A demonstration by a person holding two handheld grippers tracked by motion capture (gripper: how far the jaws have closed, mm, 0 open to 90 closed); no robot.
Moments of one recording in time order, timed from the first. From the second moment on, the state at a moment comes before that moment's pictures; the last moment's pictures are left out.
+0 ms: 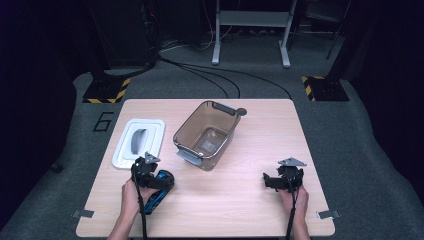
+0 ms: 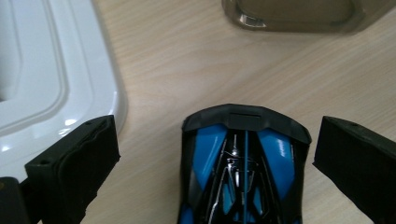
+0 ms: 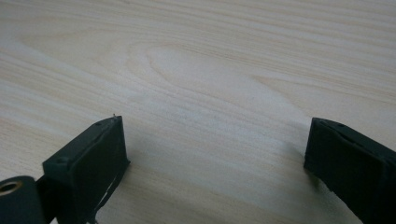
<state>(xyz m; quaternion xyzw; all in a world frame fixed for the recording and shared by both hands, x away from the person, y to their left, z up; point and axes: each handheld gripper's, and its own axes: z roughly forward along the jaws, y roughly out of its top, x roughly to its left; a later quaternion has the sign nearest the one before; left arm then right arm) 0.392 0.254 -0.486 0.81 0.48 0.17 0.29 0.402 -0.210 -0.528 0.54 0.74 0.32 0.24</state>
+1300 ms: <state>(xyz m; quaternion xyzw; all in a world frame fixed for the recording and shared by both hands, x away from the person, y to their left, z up) 0.401 0.242 -0.478 0.83 0.48 0.11 0.24 0.402 -0.210 -0.528 0.54 0.74 0.32 0.24</state>
